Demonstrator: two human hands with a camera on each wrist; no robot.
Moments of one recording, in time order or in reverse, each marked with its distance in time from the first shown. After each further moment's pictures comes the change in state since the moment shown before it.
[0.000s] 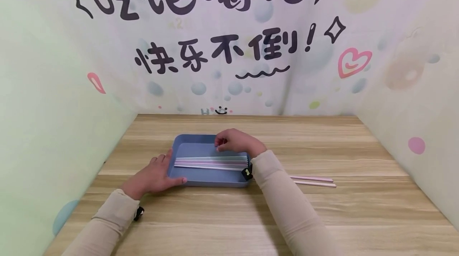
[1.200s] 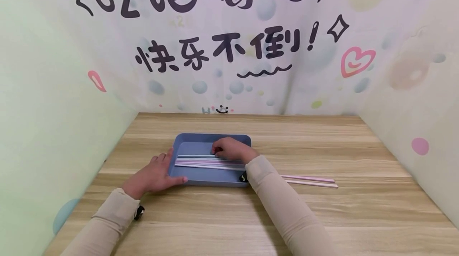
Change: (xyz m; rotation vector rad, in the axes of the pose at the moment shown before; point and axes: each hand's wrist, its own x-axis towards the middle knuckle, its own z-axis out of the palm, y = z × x) left_hand 0.001 -0.001 0.000 0.002 -0.021 -0.025; right_hand 0.022 0.022 0.039 -0.171 -0.020 -0.003
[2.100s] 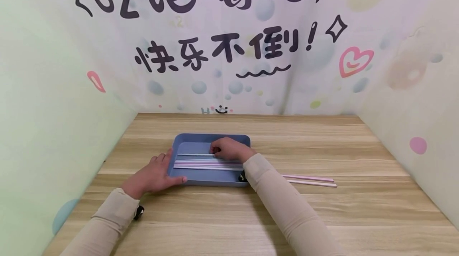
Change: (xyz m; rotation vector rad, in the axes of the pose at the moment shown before) left_hand 0.000 -0.001 0.000 -0.010 0.009 0.011; right_hand 0.005 -0.002 0.002 -0.026 -0.022 0.035
